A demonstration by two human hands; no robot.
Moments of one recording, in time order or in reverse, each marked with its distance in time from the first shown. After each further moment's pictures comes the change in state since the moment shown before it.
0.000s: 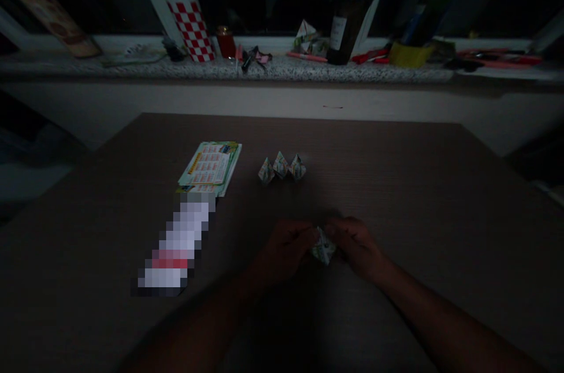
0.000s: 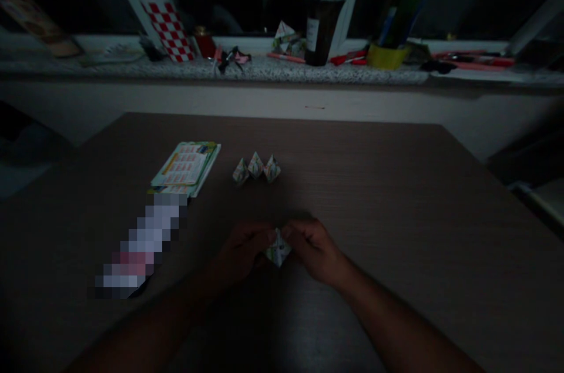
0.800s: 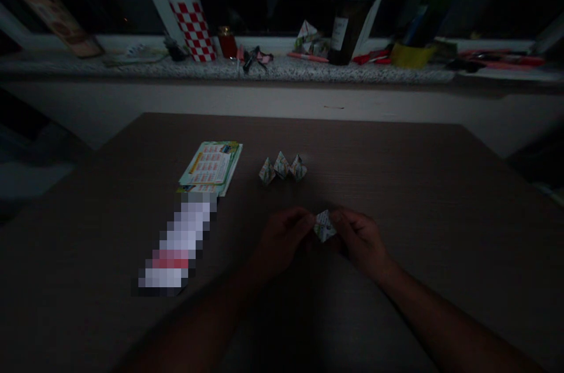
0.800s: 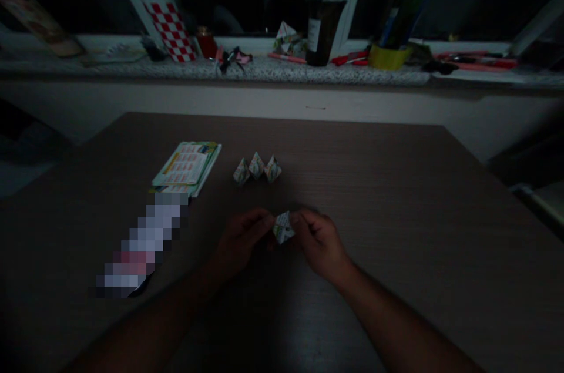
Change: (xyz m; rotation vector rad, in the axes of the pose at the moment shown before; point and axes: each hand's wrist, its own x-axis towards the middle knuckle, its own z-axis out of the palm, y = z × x) left_hand 0.007 -0.001 -0.002 -0.104 0.168 0.020; right_hand 0.004 -0.005 0.003 -0.001 0.231 -0.023
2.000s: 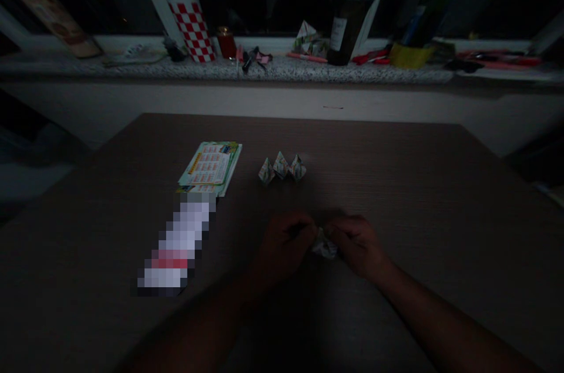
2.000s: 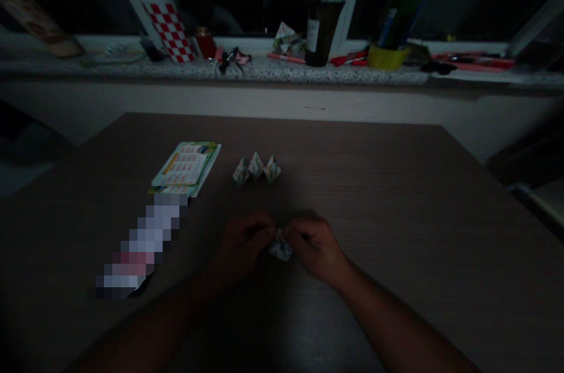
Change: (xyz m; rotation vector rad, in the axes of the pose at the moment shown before) left_hand -0.006 0.007 0.004 0.249 0.054 0.199; right_hand 0.002 -0.002 -0.005 -0.247 -0.119 -0.176
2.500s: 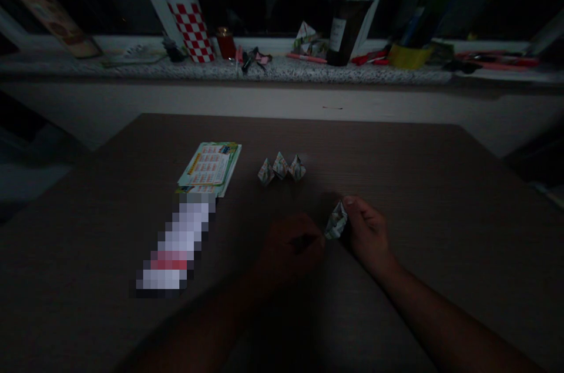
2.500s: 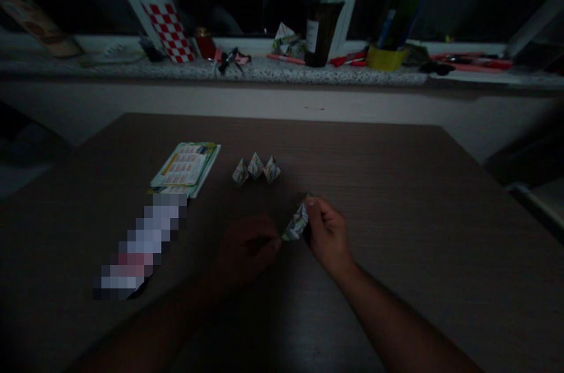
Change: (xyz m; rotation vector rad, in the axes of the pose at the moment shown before) left_hand -0.004 0.002 0.001 0.200 -0.070 0.261; right_hand 0.007 0.010 0.003 0.373 0.429 0.179
